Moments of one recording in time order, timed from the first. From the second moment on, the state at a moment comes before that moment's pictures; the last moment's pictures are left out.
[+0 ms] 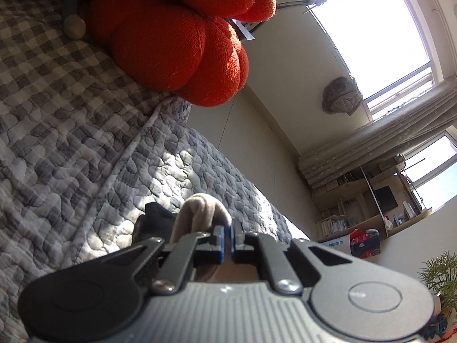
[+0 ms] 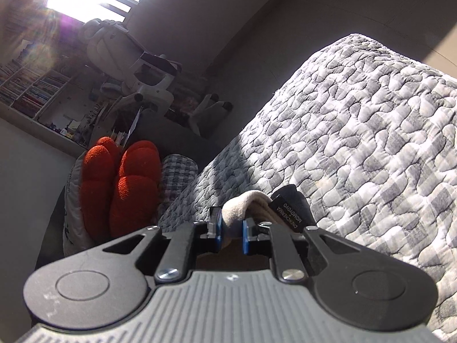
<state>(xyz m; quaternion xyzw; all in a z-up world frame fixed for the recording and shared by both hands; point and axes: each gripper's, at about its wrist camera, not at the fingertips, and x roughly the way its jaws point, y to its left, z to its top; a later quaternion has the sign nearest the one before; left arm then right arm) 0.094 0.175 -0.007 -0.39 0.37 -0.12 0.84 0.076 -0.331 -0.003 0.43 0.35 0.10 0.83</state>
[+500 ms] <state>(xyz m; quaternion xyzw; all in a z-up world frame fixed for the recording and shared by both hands) 0.114 0.168 -0.014 -0.35 0.33 -0.08 0.87 0.097 -0.346 -0.019 0.47 0.30 0.11 0.82</state>
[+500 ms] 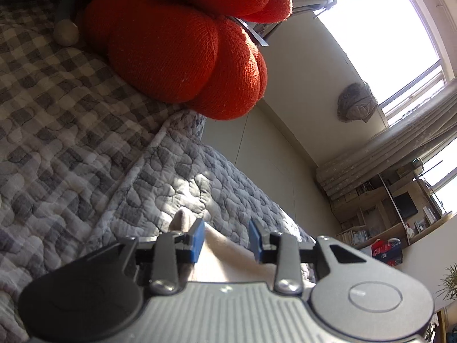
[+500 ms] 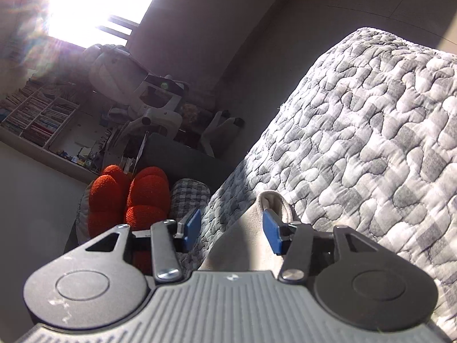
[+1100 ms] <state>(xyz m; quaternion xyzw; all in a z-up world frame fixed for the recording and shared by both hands) 0.057 0.129 -0.034 -0.06 0.28 -0.07 0.96 0.072 -0.251 -0.031 0.06 0.27 0.08 0.96</state>
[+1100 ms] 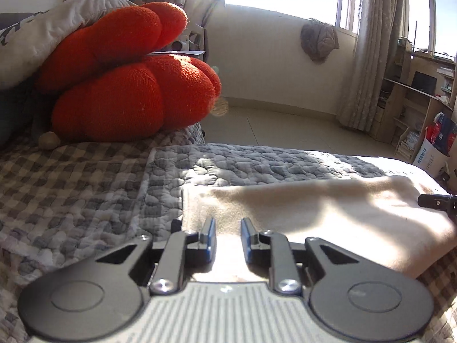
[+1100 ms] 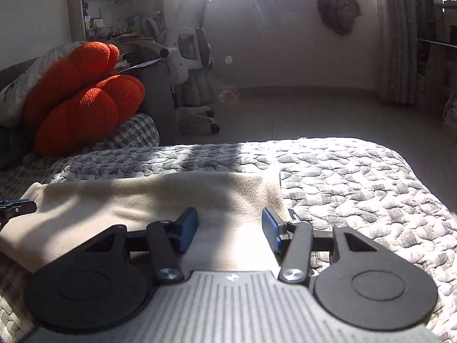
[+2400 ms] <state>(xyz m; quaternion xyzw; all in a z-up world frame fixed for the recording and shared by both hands) -0.001 0.177 -0.050 -0.37 0.38 -0.04 0.85 0.013 -0.303 -0.024 0.31 0.35 0.04 0.89</state>
